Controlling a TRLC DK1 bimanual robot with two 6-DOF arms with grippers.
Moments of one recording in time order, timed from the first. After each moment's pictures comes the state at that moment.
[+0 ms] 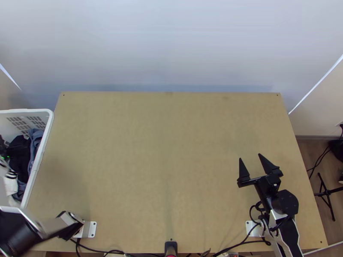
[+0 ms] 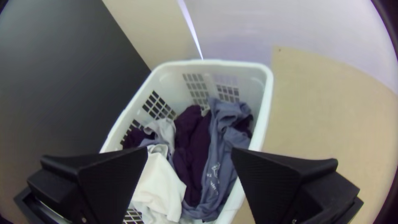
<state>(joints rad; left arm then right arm) 0.89 1.27 0.95 -0.28 0.01 0.52 0.24 0.00 0.01 -0.01 0.00 0.02</state>
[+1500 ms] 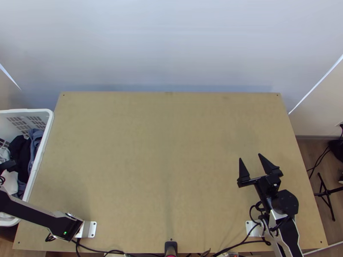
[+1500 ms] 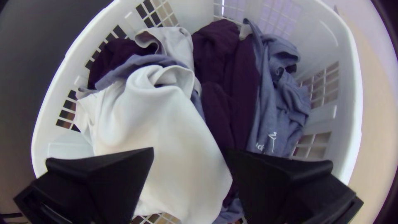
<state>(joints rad) 1.13 1.99 1.37 -0.44 0.06 0.54 0.24 0.00 0.01 -0.01 0.00 0.02</state>
